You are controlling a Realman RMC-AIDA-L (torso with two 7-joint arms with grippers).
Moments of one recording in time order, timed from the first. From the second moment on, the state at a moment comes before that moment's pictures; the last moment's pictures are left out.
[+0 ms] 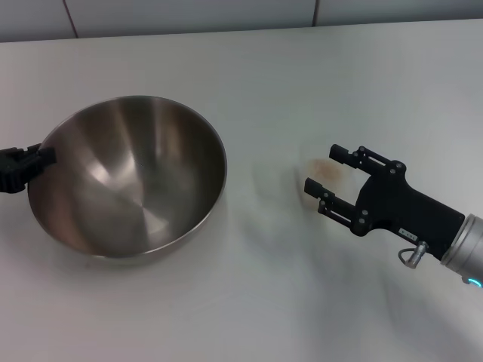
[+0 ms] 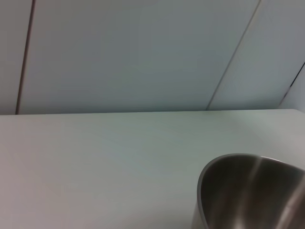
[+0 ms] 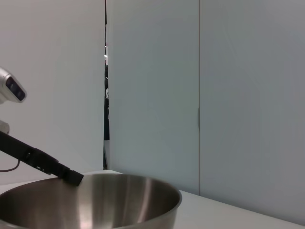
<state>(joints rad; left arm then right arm) -0.38 -2.06 0.55 0.81 2.06 1.40 -1.62 0.43 2.09 0.08 -0.05 -2.28 -1.50 0.42</state>
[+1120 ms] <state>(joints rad) -0.43 -2.06 0.60 0.86 2.09 1.38 -1.67 0.43 2.08 0.08 -0.05 -2.27 -1.48 0.42</state>
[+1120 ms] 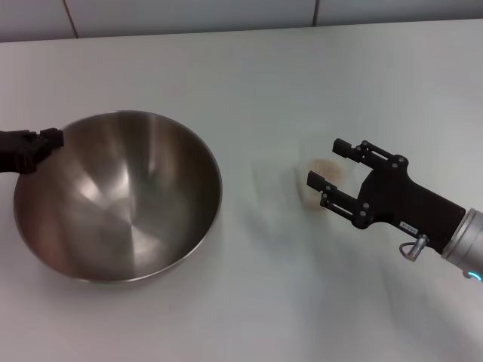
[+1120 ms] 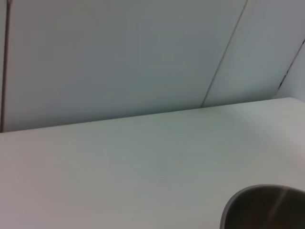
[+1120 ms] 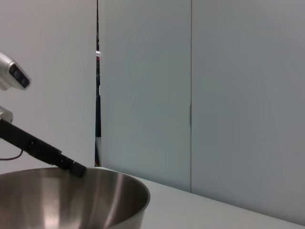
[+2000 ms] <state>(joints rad) -0.57 -2.07 0.66 0.88 2.09 1.39 -1.70 0.43 2.08 0.08 -0.04 -2.27 -1.47 0.42</state>
